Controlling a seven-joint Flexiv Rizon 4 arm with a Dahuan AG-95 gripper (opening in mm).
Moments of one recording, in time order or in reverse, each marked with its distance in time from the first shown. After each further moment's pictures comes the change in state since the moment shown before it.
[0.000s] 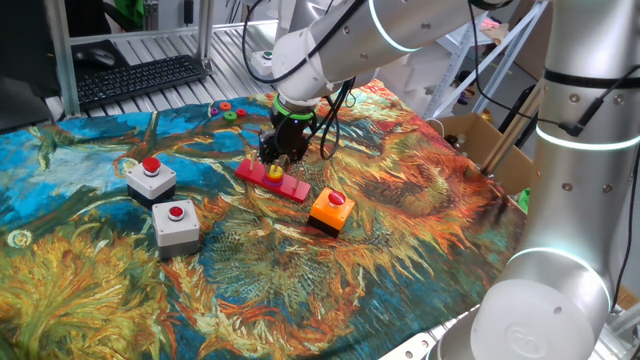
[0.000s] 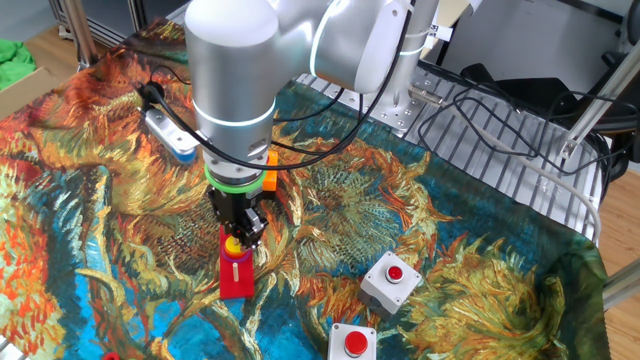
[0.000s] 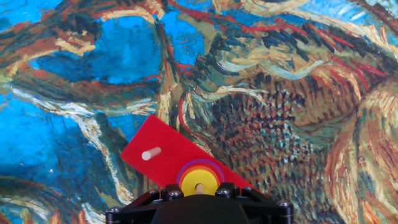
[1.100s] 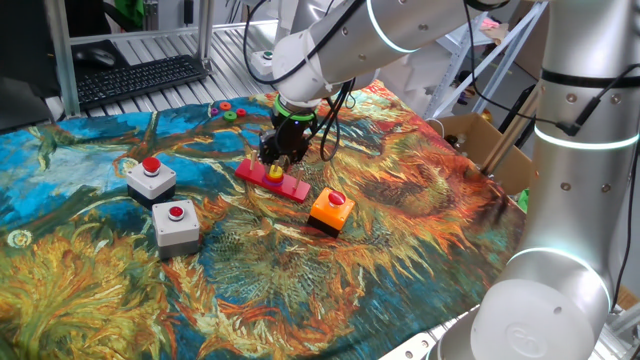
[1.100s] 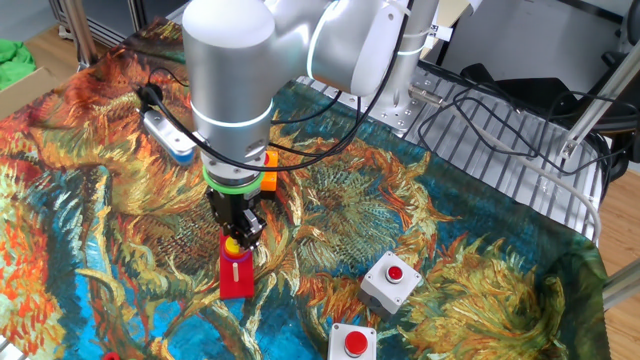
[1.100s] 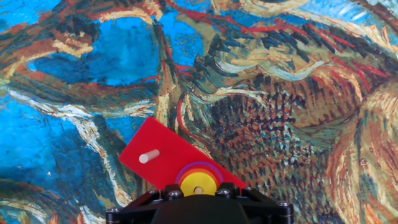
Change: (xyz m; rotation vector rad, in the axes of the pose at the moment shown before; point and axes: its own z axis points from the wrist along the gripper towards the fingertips) arm -0.001 -0.001 0.003 -0.006 0.000 0.007
